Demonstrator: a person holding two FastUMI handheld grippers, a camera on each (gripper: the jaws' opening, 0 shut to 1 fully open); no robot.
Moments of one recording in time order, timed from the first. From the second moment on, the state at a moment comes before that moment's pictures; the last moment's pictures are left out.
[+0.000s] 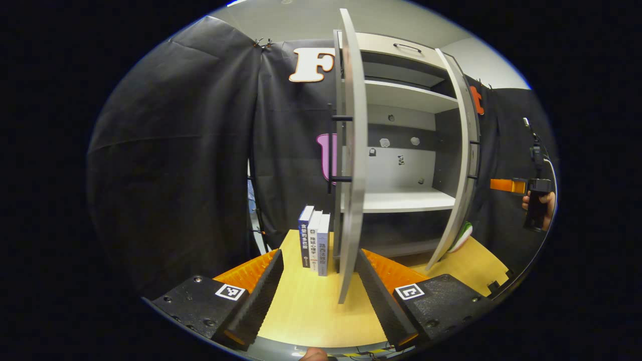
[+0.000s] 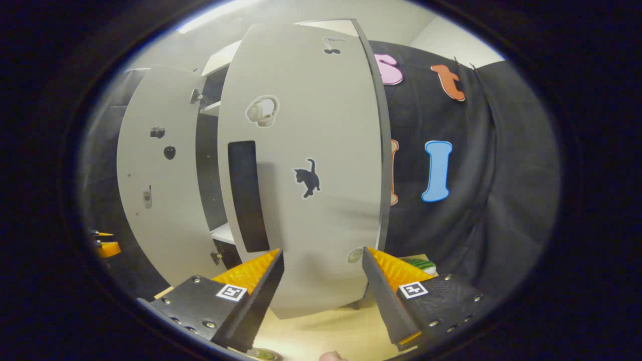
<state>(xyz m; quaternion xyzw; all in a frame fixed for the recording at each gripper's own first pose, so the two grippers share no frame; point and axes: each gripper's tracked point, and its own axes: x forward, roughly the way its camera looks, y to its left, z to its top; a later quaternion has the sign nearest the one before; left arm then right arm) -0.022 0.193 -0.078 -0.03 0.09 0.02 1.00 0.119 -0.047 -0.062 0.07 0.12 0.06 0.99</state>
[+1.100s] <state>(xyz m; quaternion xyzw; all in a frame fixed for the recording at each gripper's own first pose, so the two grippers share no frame) 0.075 0.312 0.029 -0.06 0.04 0.04 1.00 0.045 -0.111 -0.025 0.08 0.05 0.01 1.00</state>
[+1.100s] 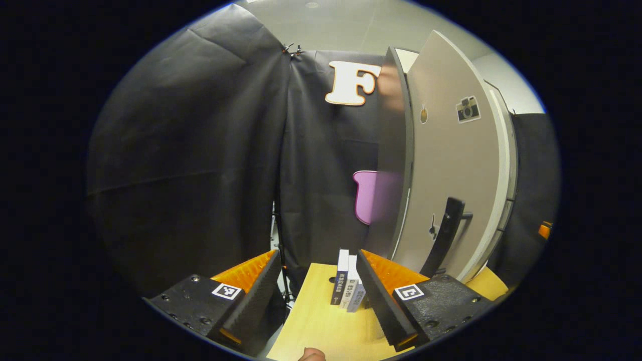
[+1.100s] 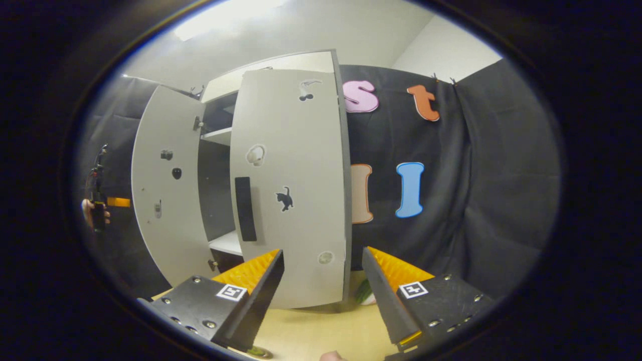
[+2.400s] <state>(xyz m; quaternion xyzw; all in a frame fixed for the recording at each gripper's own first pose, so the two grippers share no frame) 0.091 0.192 0.045 -0.05 0.03 0.01 1.00 0.020 -0.142 -0.046 0.11 0.05 0.01 0.99</state>
